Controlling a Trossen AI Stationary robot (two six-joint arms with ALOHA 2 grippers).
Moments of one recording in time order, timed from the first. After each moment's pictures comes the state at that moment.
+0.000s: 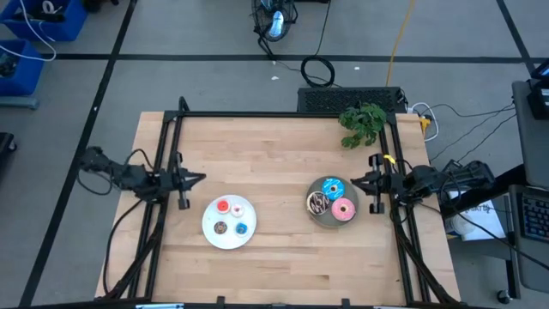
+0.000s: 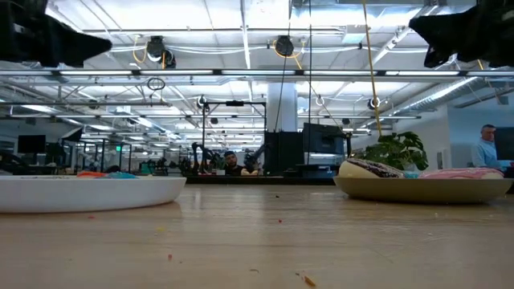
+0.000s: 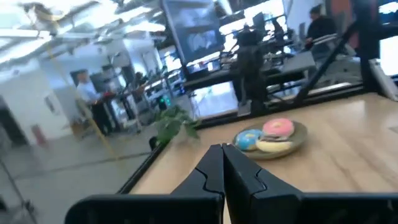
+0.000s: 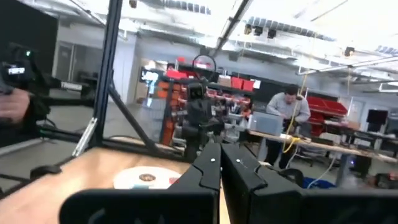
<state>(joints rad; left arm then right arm) -0.46 0.01 0.09 0.04 -0.62 0.36 0.21 0.06 0.01 0.33 0.18 -0.24</state>
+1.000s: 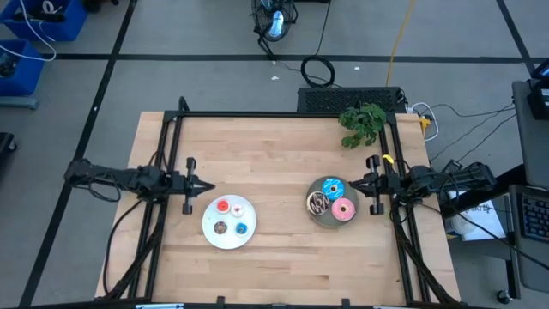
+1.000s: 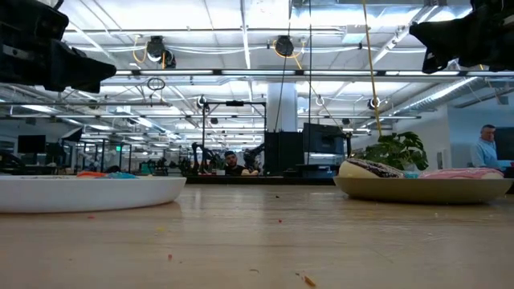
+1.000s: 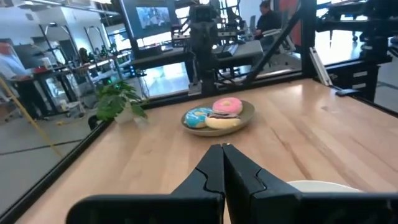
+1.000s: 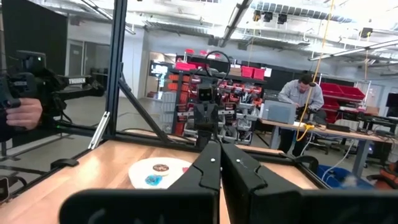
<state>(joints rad) -0.17 0.09 0.01 0.03 -0.16 0.19 0.18 0.06 0.01 0.27 0.13 -0.17</state>
